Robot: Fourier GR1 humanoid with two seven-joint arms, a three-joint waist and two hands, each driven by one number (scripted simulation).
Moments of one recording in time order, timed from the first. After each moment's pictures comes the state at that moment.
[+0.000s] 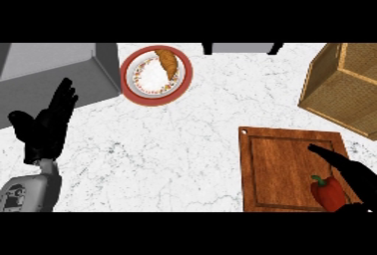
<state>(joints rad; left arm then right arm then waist) -0.19 0.20 0.13 -1.50 -0.04 0.07 0.17 0.11 -0.36 -0.15 -1.48 0.79 0.35 -0.27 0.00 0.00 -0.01</state>
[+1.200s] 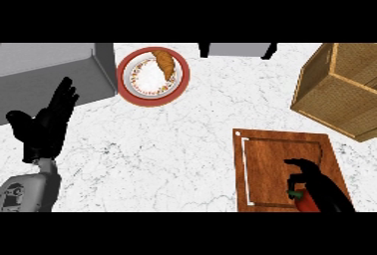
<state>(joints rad) -0.20 0.20 0.14 -1.49 -0.03 0.05 0.17 0.19 -0.19 -0.03 -1.49 0.94 0.21 -0.21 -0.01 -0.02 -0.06</state>
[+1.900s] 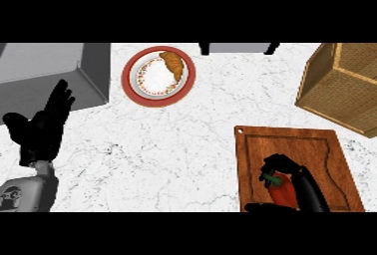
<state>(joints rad) -0.18 0.20 0.15 -1.50 -0.03 0.06 0.17 0.22 -0.05 0.13 -1.73 0.52 0.02 -0.18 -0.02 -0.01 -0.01</state>
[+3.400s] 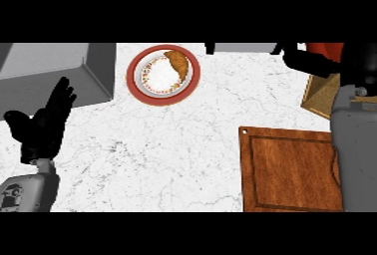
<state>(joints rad) -0.20 0.20 0.15 -1.50 -0.04 0.05 0.17 -0.68 -0.20 -0.14 -1.55 0.61 -0.11 0.58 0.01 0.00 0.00</state>
